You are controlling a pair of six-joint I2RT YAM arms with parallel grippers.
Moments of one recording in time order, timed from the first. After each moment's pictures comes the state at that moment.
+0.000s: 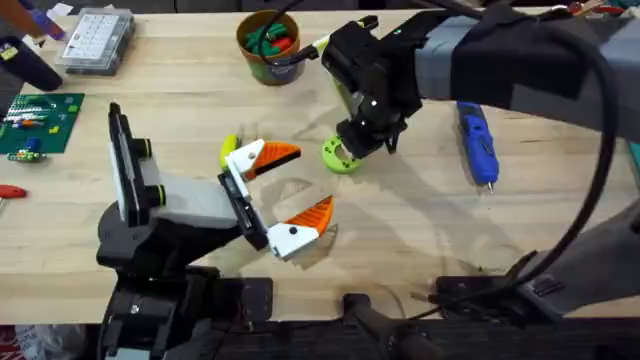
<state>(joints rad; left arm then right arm) -0.07 0.00 0.01 -0.09 0.98 -0.11 0.68 1.81 1.30 -0.94 0.05 0.16</state>
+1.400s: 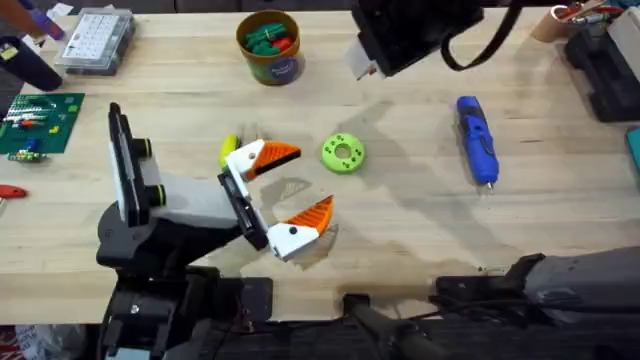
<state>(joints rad) -0.07 0.00 0.01 -0.09 0.98 -0.11 0.71 1.62 1.85 -1.35 0.04 0.14</state>
